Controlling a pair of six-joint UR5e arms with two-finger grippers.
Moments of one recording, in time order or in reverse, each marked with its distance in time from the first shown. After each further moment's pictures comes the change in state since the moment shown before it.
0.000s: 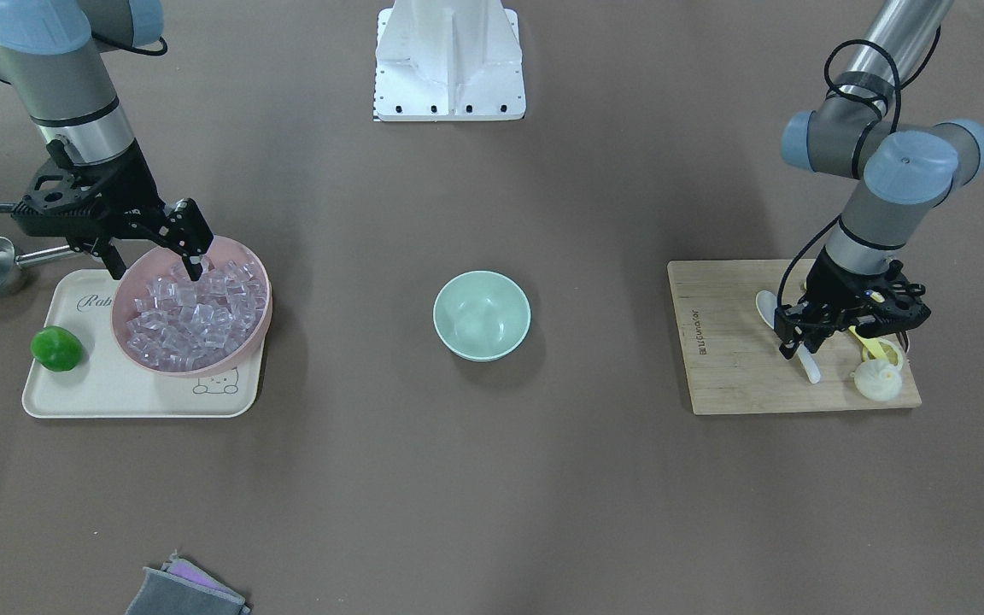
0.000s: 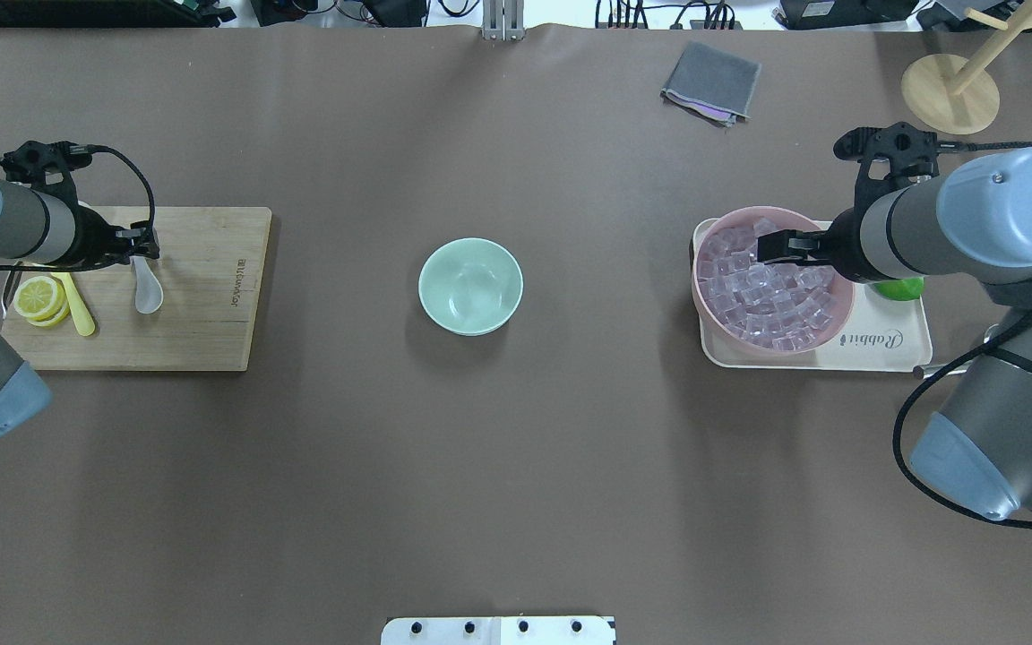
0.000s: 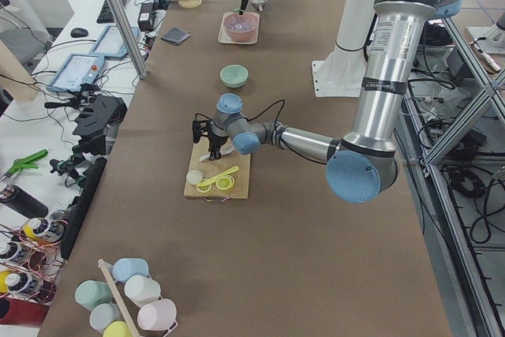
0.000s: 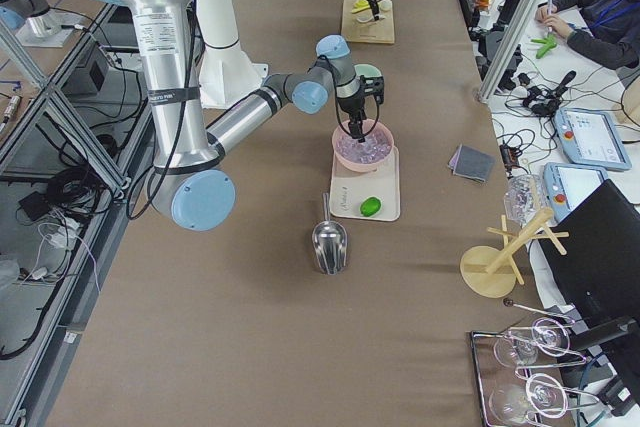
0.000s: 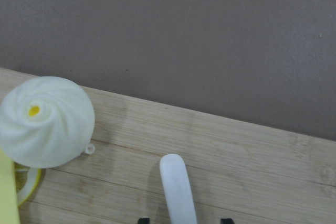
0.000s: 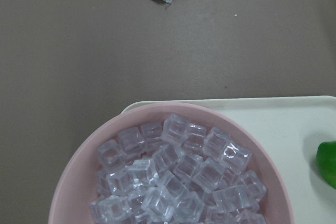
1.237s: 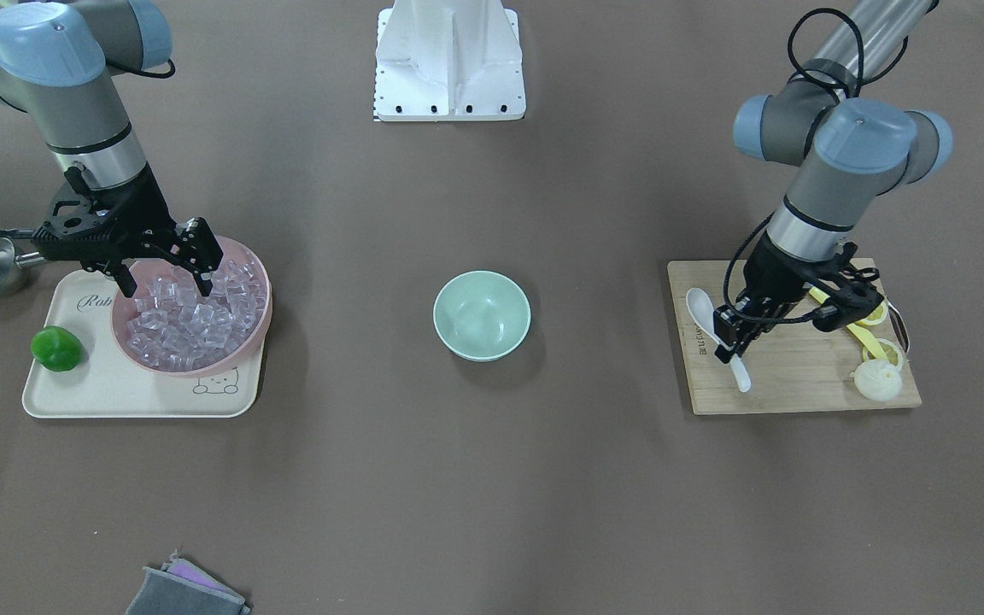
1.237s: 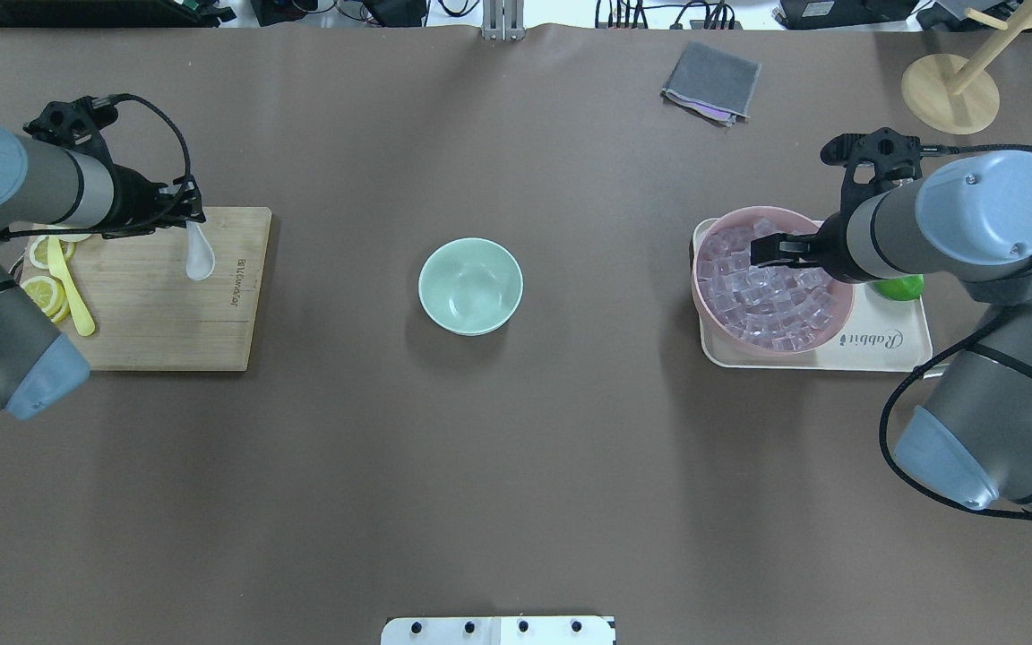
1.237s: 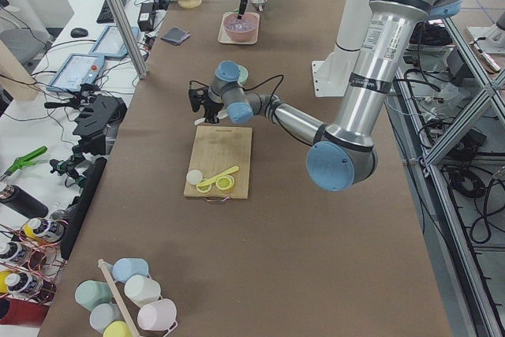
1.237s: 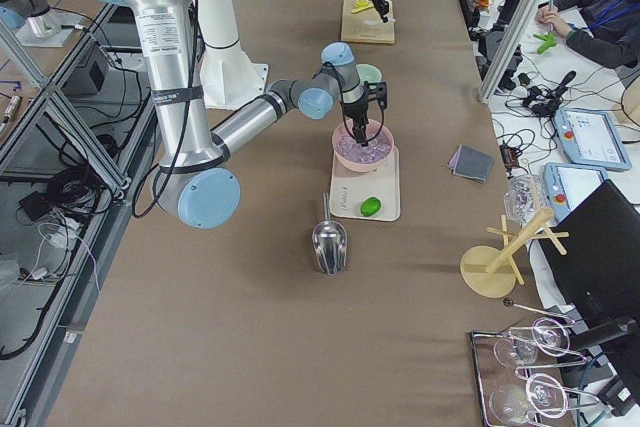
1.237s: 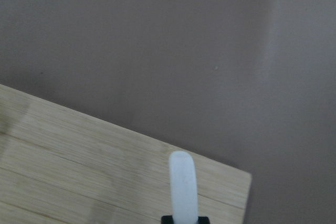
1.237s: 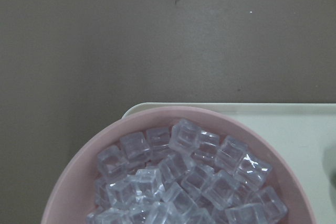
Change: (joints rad) left arm 0.041 -0.176 -0.097 0.083 0.003 -0.345; right arm -0.005 0.028 -0.090 0.080 0.004 -0.034
